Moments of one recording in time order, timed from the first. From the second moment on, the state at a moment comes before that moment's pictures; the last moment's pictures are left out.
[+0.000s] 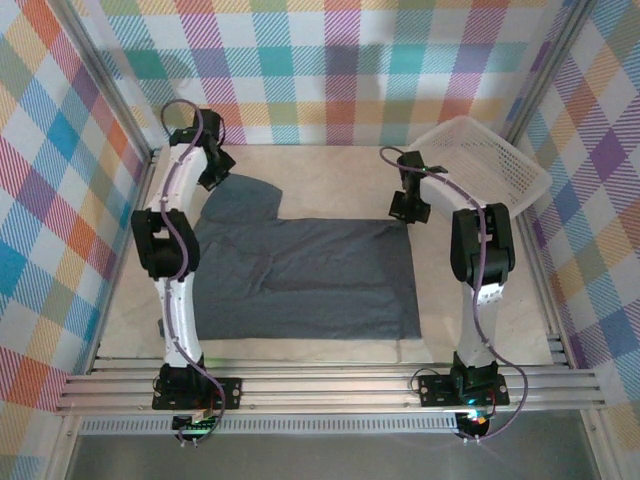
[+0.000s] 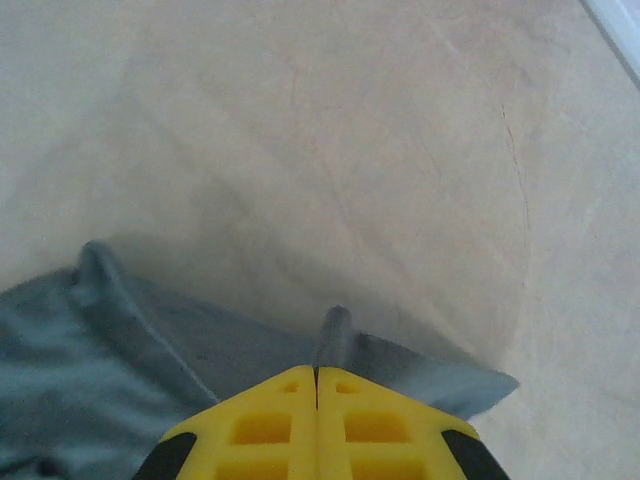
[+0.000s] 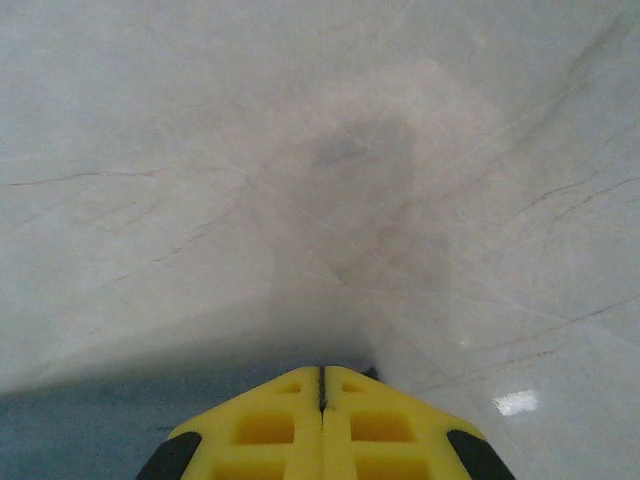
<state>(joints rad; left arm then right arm) -0.04 2.17 2.11 -1.08 -0.10 -0.81 0.23 2.09 1.63 -0.79 0.06 0.51</state>
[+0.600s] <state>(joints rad) -0.01 1.44 1.35 -1.08 -0.27 -0.93 0.23 1.76 1.27 -0.73 0.02 0.52</state>
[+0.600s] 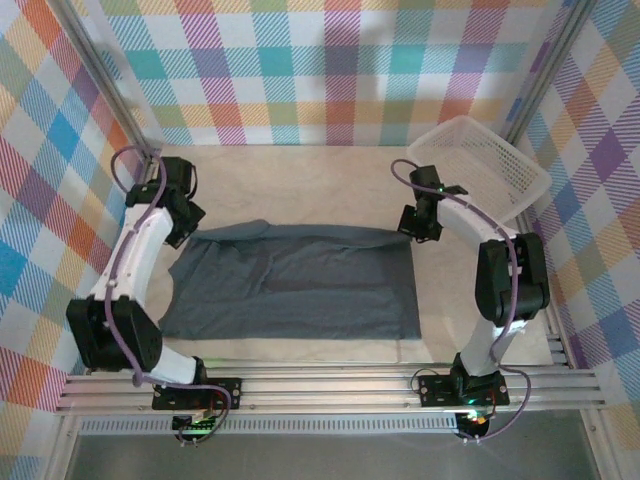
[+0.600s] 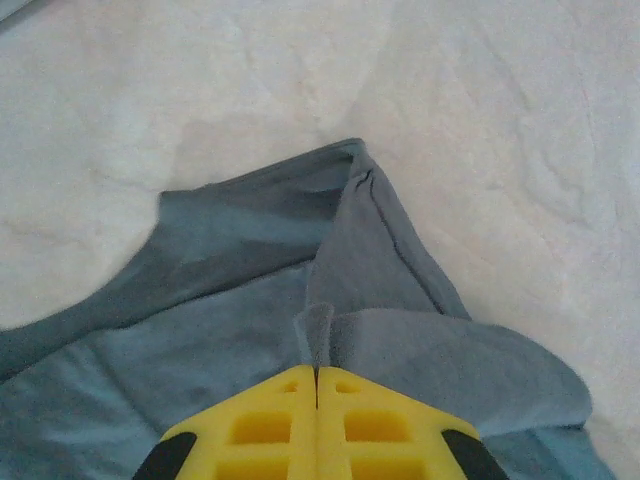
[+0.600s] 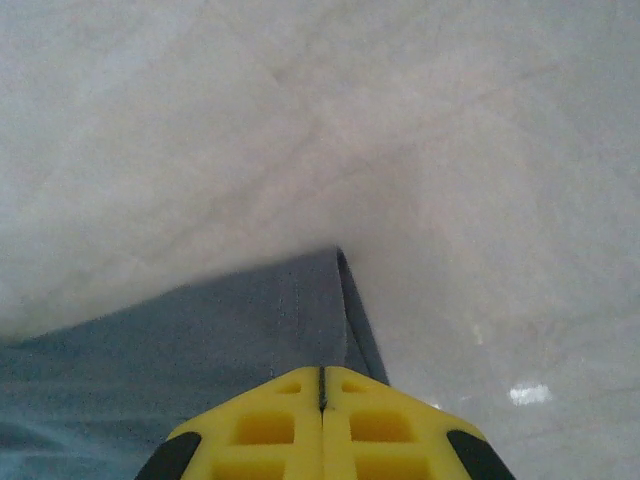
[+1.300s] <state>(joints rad) -0.01 1.17 1.07 -1.22 -0.42 -1.08 0.26 1.62 1.04 -0.75 -0.02 0.55</state>
